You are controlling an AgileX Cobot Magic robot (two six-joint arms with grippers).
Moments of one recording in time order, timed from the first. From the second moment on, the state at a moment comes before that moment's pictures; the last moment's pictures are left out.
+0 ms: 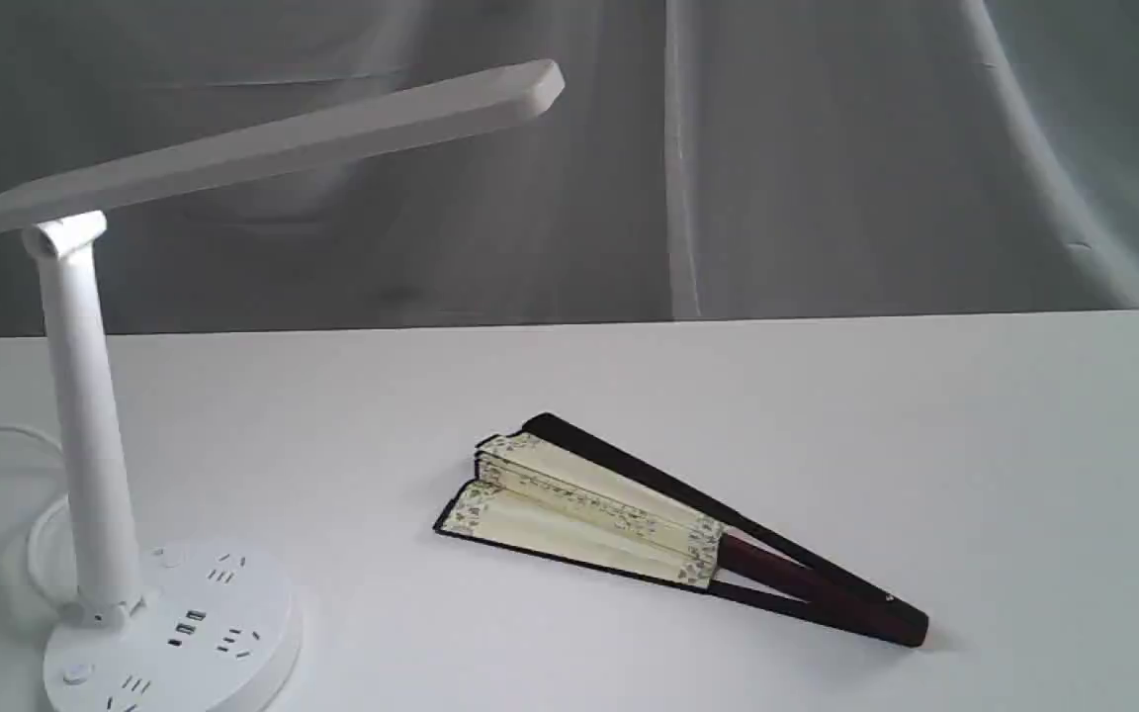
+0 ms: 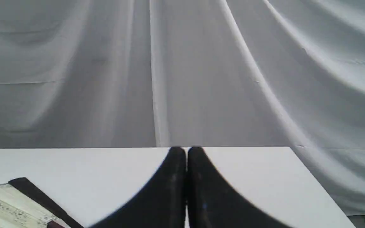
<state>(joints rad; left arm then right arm) 0.03 0.00 -0.11 -0.06 0.18 -0.09 -0.02 0.00 -0.03 0.01 0.04 -0.02</state>
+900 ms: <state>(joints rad) 0.03 0.02 -0.54 -0.09 0.69 -0.03 -0.02 0.30 -0.42 0.04 0.50 -0.01</state>
